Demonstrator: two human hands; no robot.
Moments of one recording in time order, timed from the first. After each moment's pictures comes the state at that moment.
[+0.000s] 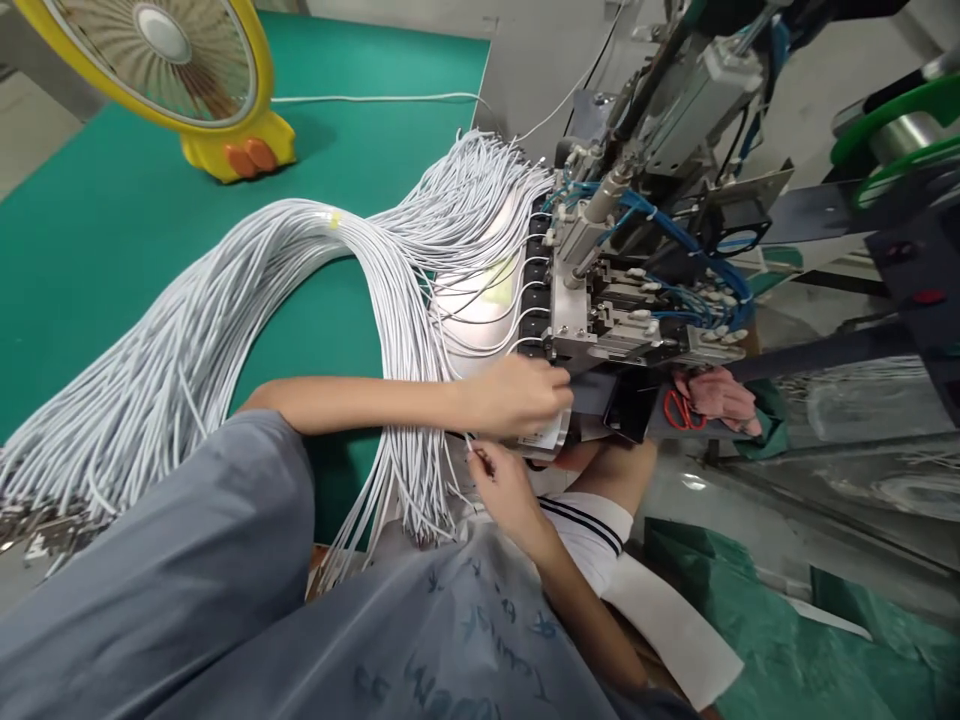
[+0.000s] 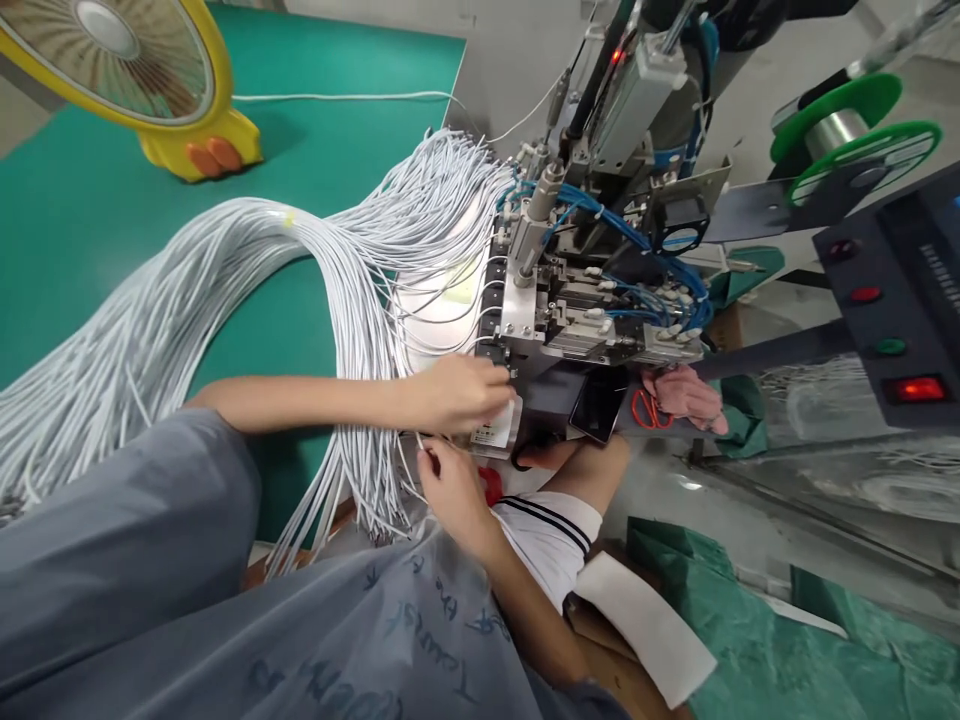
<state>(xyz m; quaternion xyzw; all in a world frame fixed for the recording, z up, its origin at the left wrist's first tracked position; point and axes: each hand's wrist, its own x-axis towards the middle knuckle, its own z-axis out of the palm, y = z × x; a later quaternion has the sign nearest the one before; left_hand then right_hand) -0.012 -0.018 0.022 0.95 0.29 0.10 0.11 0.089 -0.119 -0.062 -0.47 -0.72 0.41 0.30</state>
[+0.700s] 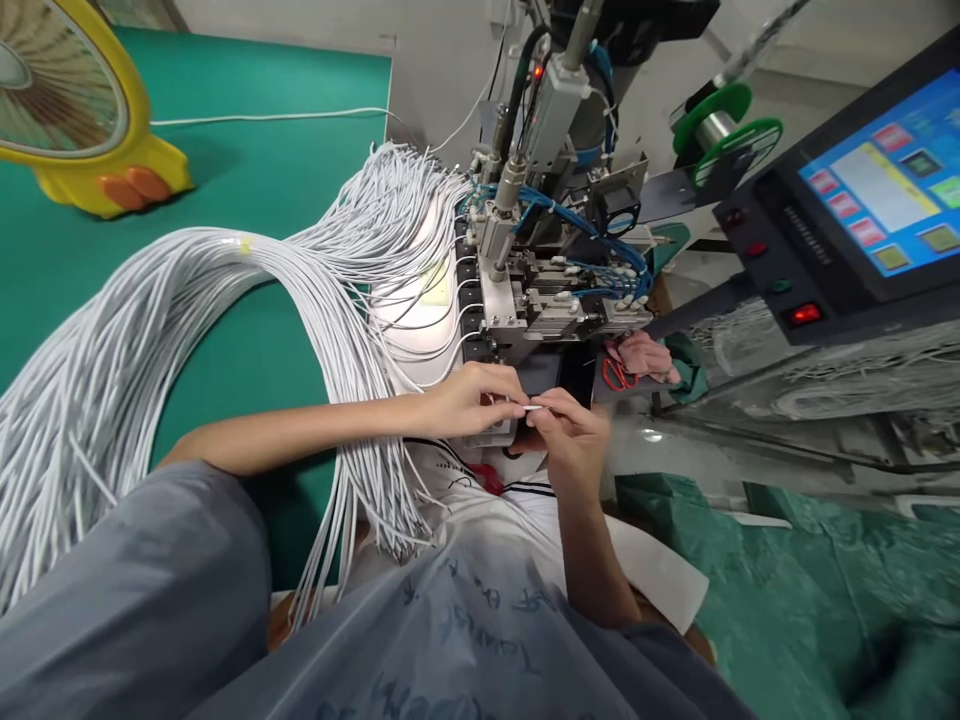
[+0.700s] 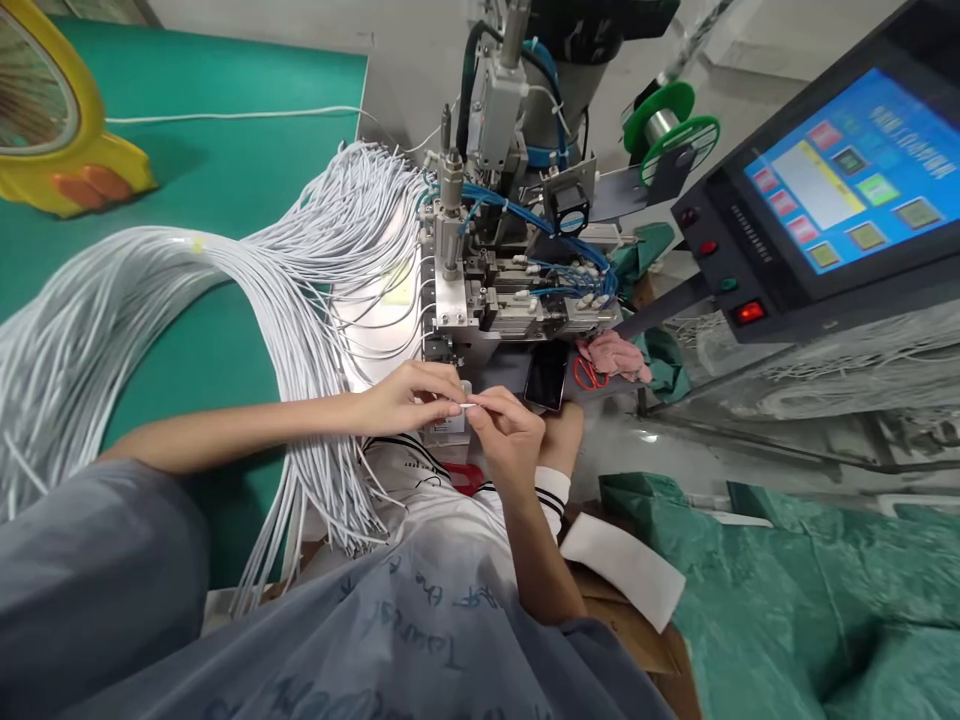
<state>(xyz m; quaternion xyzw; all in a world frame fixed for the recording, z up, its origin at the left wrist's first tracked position) -0.005 -0.029 0.016 0.78 0.21 0.31 0.50 0.159 -0.097 0.000 -0.50 -0.48 0.41 0.59</state>
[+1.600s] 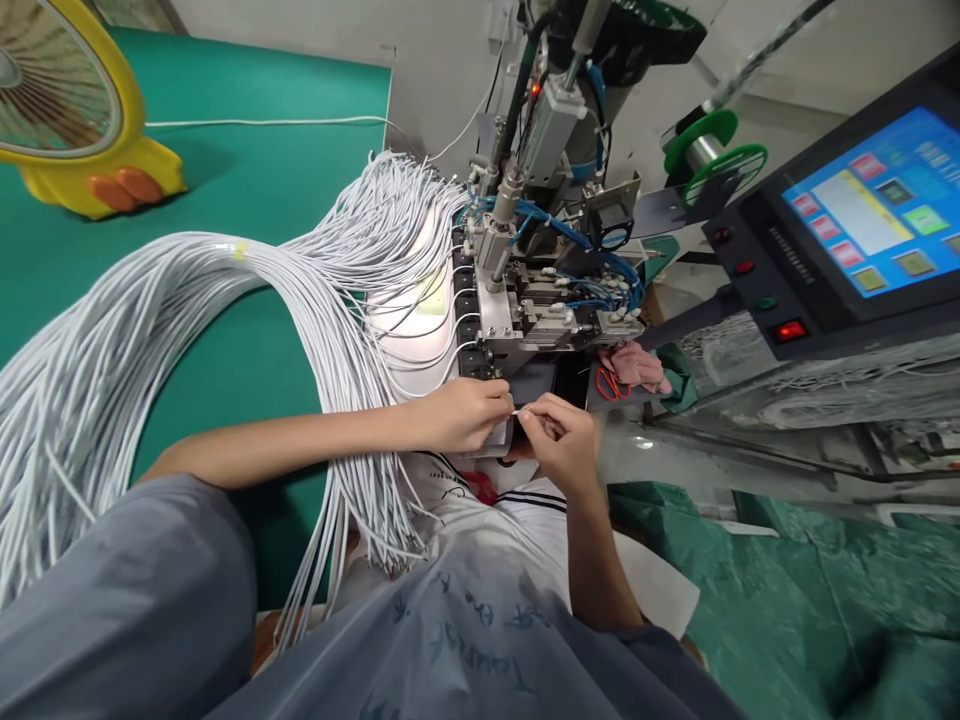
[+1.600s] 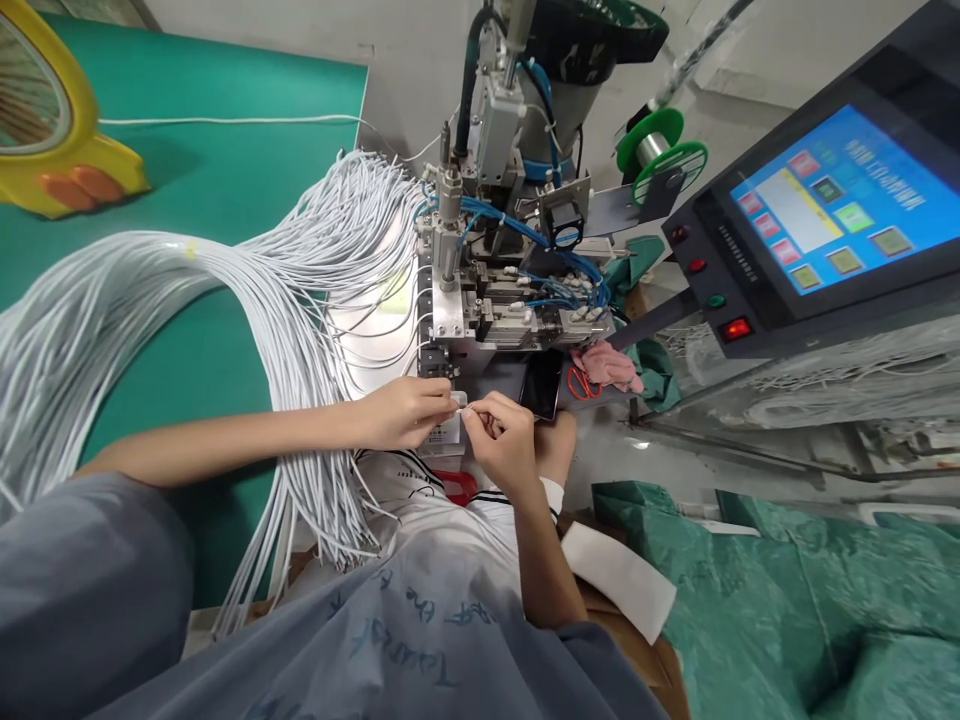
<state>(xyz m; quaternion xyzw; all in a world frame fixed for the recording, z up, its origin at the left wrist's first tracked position) -0.005 -0.026 0.006 0.92 0.23 0.21 0.23 0.171 -0.083 0.005 -0.56 -0.66 0.26 0.42</state>
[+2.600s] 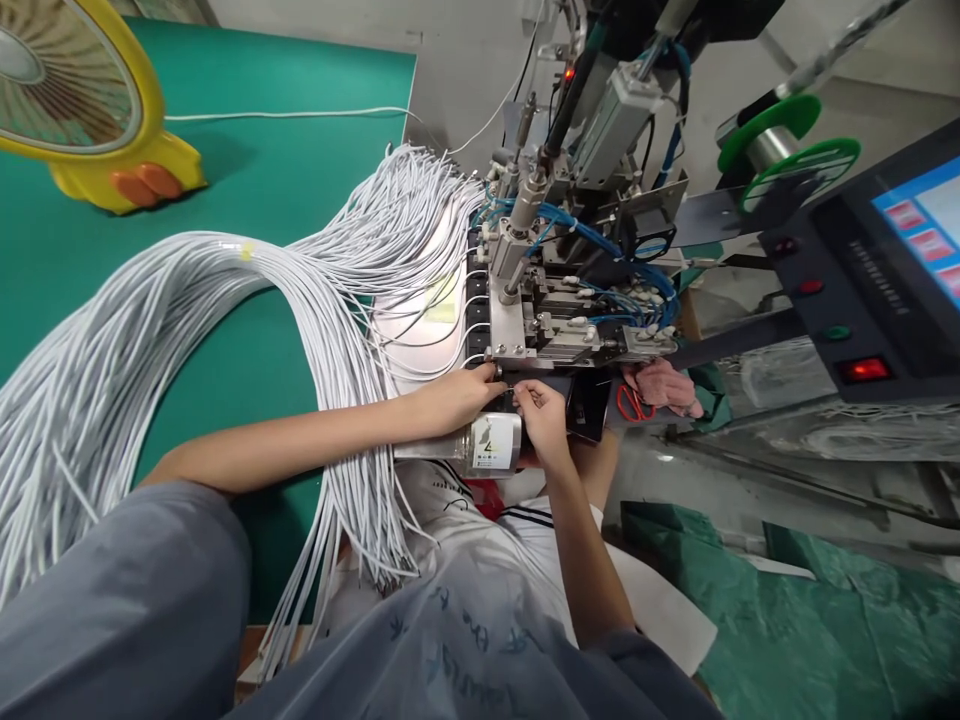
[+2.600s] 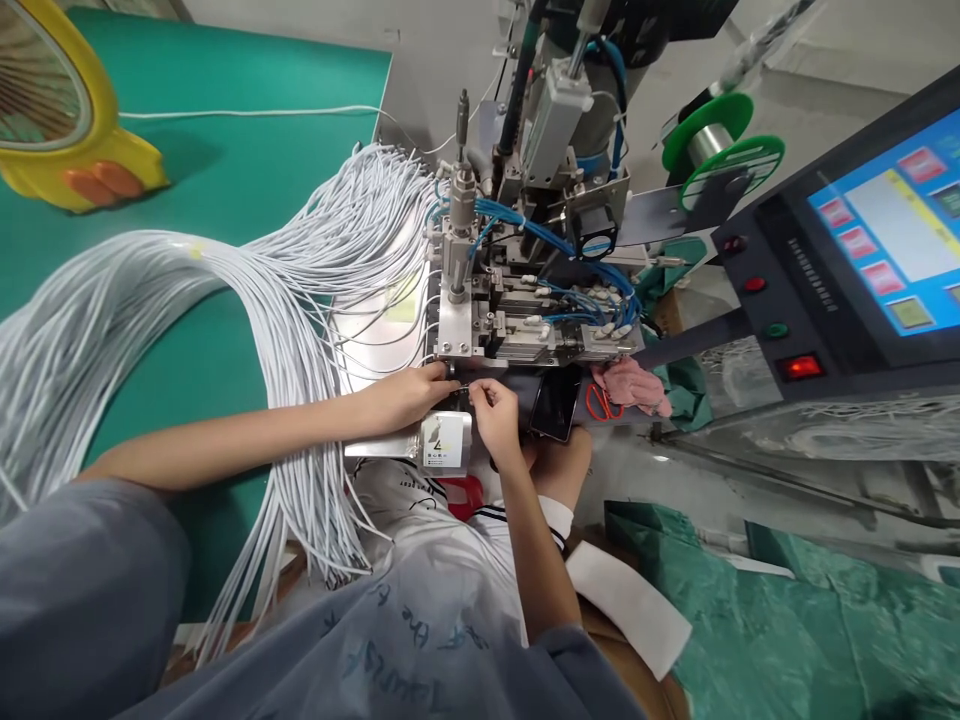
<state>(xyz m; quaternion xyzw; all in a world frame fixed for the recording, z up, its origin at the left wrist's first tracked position) -0.006 0.014 -0.017 0.93 0.33 0.04 0.14 0.173 -0.009 -0.082 -0.58 -0.48 0.46 0.46</state>
